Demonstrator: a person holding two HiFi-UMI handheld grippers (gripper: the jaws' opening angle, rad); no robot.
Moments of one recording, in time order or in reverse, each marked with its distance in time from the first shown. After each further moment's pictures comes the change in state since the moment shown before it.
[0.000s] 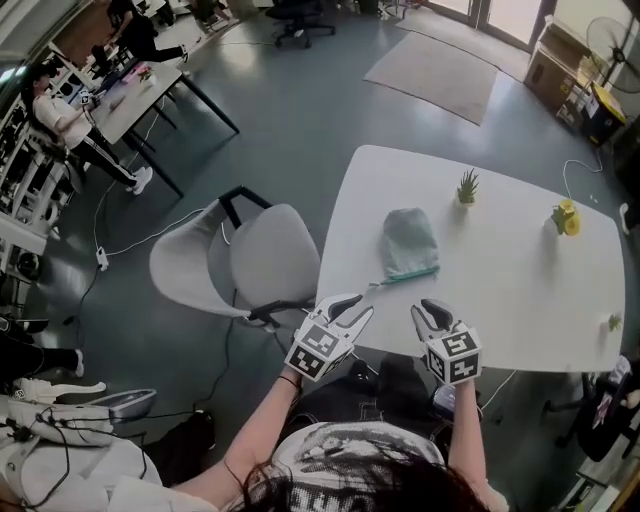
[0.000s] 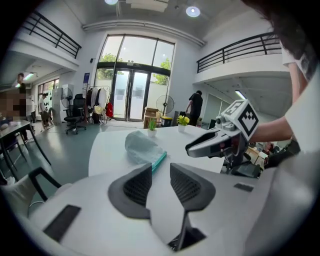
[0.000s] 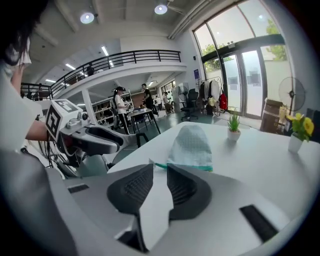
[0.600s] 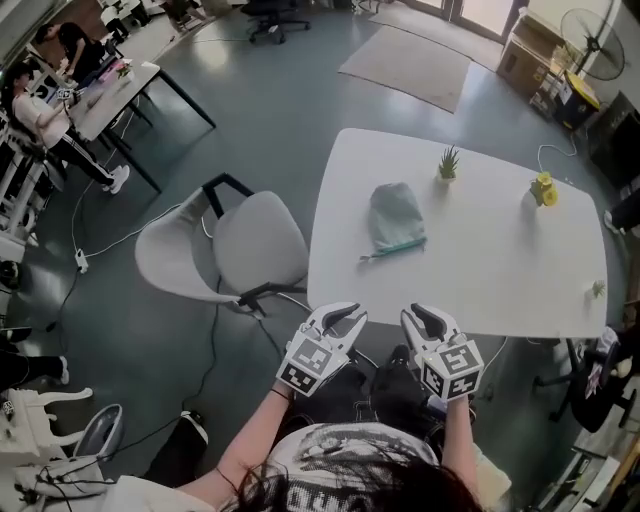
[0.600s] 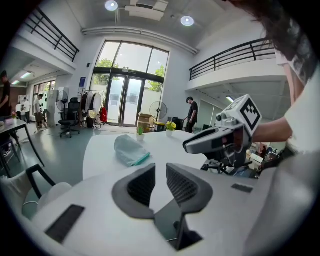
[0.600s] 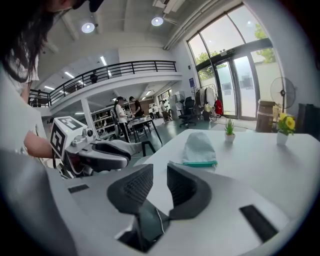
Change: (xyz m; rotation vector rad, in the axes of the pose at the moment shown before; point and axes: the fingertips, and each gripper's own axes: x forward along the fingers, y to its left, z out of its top) left arm -0.056 -0.061 -0.008 0.022 -0.079 -0.066; right arm -0.070 0.071 0.002 0.051 -0.109 -0.023
